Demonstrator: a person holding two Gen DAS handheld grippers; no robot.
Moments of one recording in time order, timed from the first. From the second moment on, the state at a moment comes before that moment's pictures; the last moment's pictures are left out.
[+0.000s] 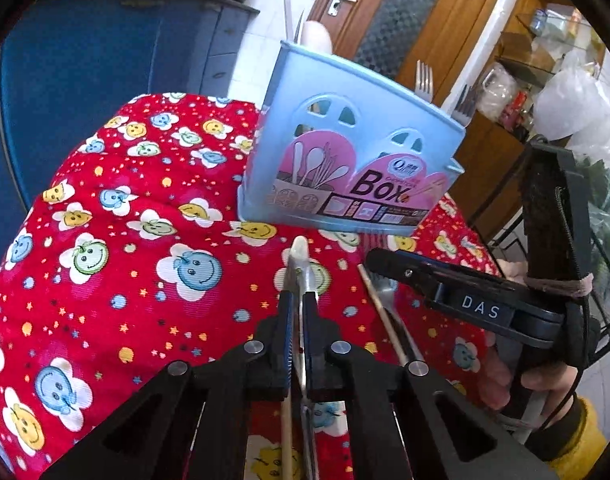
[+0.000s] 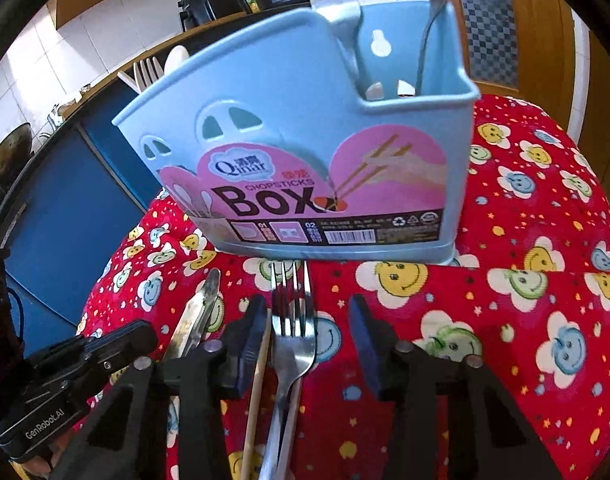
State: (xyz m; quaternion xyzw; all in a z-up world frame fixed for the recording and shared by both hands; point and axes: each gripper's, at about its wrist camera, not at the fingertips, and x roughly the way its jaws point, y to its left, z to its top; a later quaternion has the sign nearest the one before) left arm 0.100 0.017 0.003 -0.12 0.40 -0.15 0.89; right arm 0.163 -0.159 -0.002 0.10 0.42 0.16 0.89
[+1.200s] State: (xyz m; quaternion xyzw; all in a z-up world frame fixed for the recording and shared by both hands) left arm 0.129 -0.022 0.014 -0.05 0.40 -0.21 0.89; right arm 0.111 -0.194 0.035 0.12 0.34 0.16 0.92
